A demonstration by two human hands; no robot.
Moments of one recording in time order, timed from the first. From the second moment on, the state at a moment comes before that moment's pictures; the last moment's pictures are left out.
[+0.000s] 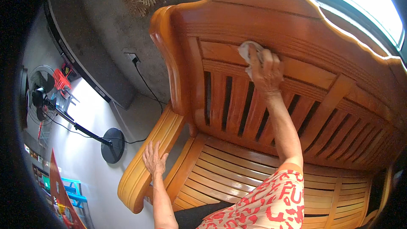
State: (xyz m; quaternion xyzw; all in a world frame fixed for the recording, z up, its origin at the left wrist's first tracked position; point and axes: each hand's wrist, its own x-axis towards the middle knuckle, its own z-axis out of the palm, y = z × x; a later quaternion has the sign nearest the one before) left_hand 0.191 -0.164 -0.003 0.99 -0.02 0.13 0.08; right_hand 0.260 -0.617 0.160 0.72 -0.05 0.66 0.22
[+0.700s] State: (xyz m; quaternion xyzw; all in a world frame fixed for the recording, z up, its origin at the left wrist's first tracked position) left_hand 0.190 -0.166 -0.003 0.99 -0.02 0.12 0.07; right_hand 0.224 -0.657 0.193 0.61 -0.15 0.76 0.13
